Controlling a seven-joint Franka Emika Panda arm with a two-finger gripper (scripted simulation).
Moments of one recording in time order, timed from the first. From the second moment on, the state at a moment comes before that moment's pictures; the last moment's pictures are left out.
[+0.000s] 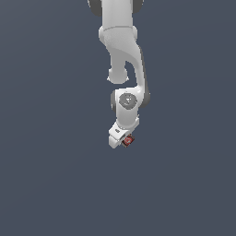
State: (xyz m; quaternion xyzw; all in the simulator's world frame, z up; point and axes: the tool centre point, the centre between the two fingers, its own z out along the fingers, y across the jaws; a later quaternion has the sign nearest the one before) arm -0.024 0.036 0.017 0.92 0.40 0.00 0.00
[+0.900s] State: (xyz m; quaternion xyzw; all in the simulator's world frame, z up) arm -0.038 0.012 0.065 0.92 0.40 0.00 0.00
